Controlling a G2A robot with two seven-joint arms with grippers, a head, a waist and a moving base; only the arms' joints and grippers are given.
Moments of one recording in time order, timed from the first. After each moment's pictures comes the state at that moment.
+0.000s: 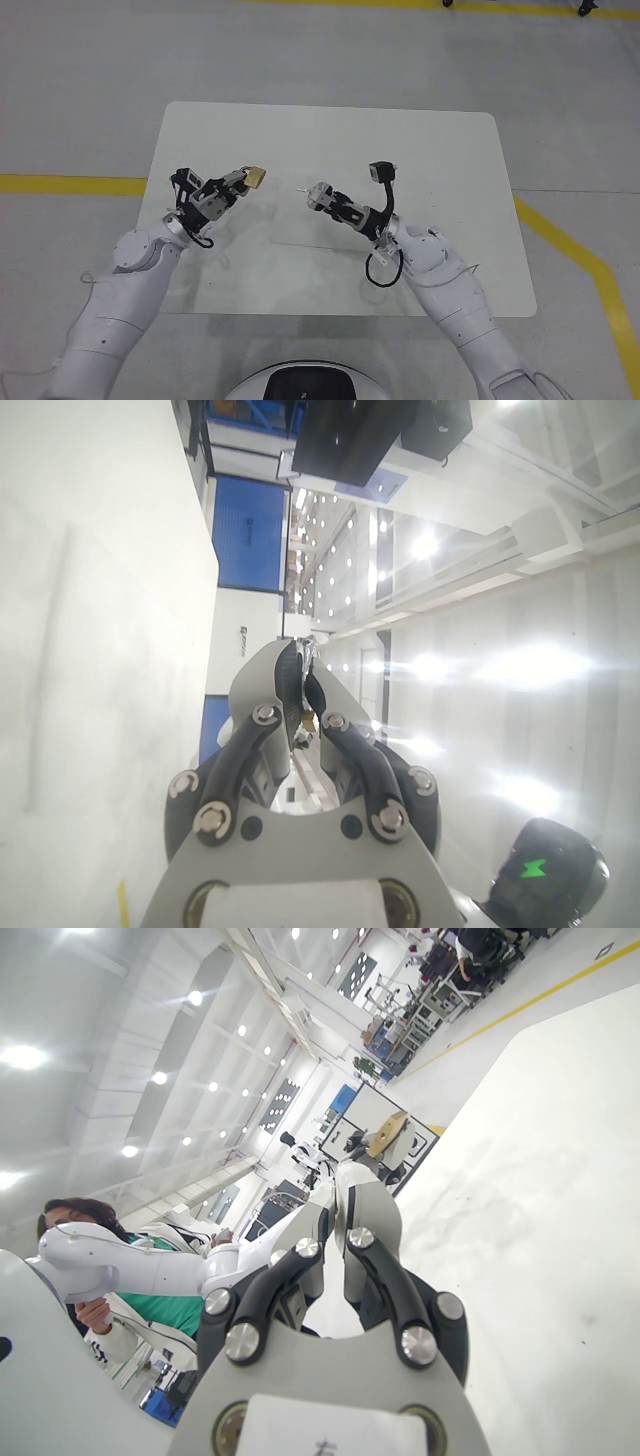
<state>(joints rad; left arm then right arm) 1.10 -1.19 -1.26 -1.15 -0.71 -0.30 -0.75 -1.06 -1.23 1.06 -1.26 0.16 -0.76 0.58</state>
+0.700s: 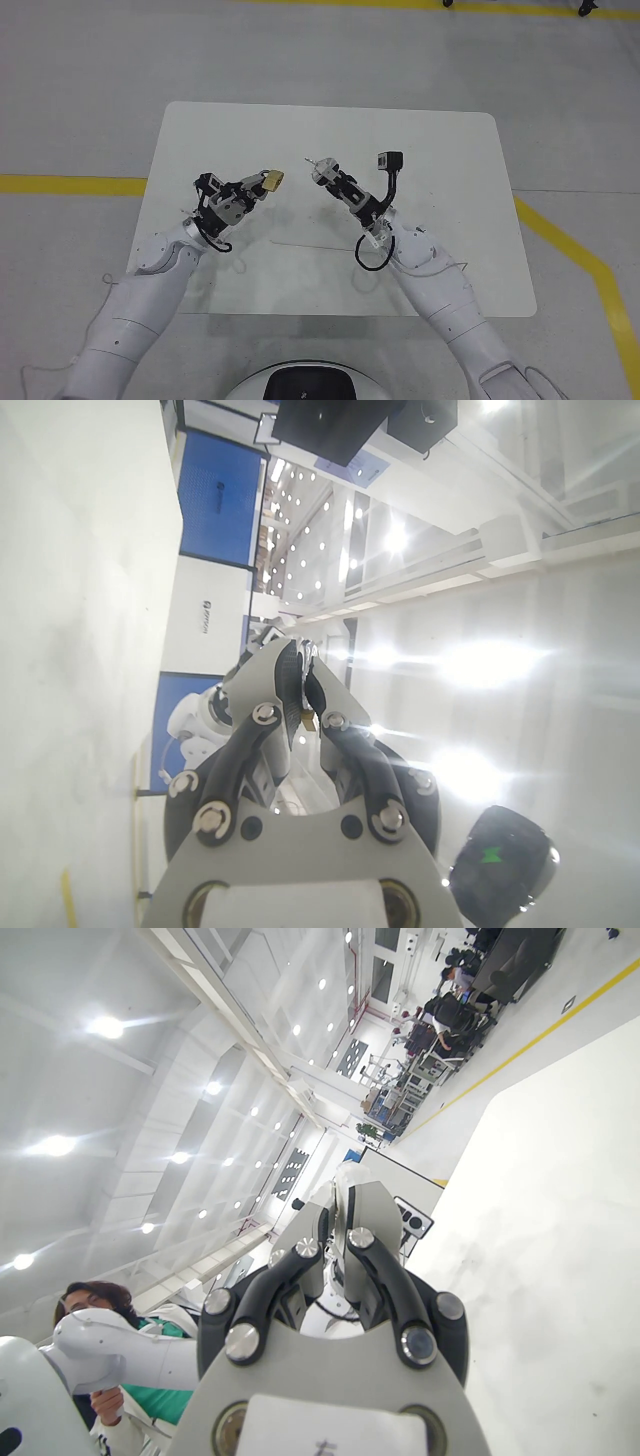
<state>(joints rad) 1.11 -1.23 -1.18 -1.18 -0.92 -0.22 -0.87 -1.00 -1.28 0.99 -1.21 0.18 -0.68 0.33</state>
